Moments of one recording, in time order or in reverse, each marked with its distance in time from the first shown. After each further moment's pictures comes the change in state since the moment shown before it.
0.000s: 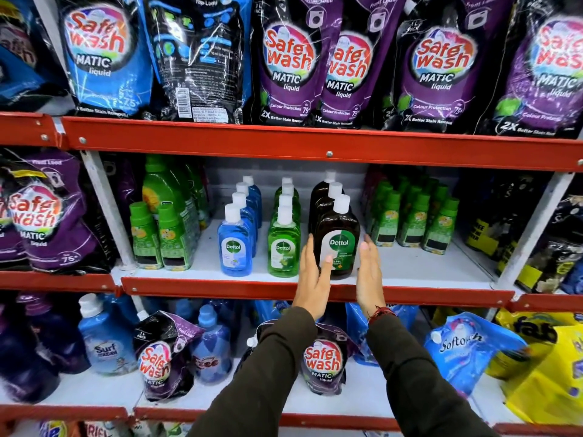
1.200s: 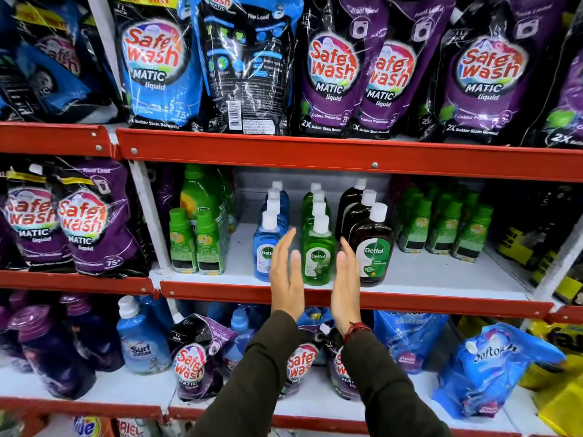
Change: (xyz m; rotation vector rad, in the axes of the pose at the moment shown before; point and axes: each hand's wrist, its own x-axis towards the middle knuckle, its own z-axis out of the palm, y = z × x) left_hand -0.006 0.003 -0.105 -0.059 0.322 0.143; right_hand -0.050 -0.025 0.110 0.043 -0.007 -0.067
